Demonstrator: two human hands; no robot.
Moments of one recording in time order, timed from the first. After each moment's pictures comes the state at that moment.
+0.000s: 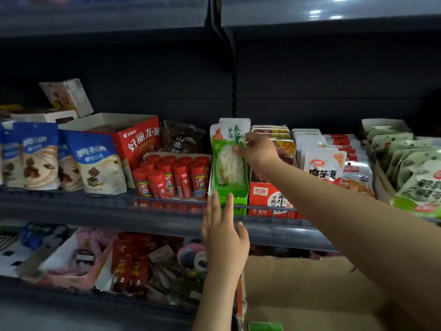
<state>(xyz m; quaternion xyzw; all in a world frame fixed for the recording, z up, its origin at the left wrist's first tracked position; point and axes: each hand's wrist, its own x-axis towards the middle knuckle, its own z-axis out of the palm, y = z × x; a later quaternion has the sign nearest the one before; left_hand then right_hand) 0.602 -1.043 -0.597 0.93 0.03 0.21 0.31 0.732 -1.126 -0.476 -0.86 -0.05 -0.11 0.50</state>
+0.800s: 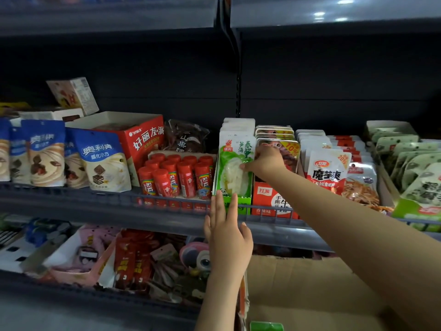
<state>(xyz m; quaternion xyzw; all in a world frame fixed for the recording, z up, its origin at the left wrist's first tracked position) 0.600 -1.043 -0.597 0.92 0.01 0.23 0.32 0.725 -1.132 -0.486 -0.94 -0.02 -0.06 0.34</state>
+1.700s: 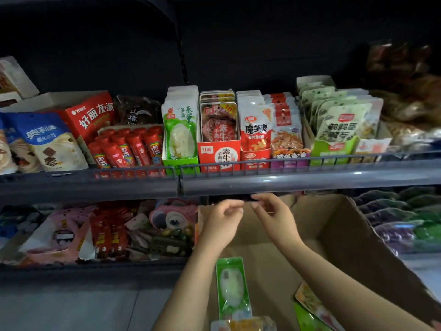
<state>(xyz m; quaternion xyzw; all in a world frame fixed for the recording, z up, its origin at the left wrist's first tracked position) 0.536 -1.113 -0.604 0.82 -0.01 -0.04 0.57 0.536 -1.251 -0.628 -0.81 0.02 -0.14 0.56</state>
